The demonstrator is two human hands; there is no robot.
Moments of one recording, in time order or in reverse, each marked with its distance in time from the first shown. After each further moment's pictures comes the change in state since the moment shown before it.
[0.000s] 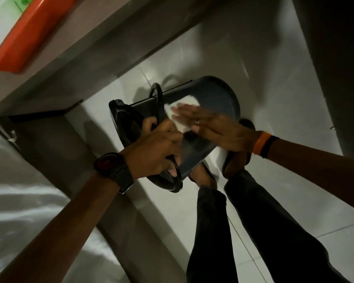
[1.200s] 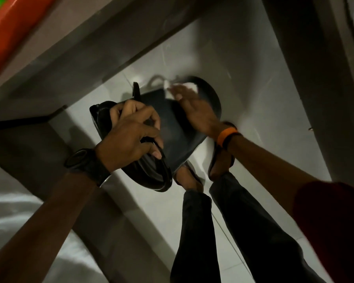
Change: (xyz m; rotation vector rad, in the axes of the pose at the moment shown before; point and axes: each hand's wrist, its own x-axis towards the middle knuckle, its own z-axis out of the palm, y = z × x) left_hand 0.015 0.011 -0.025 -0.139 0.244 -0.150; right_hand 0.021 -0.001 -0.013 0.272 0.365 0.472
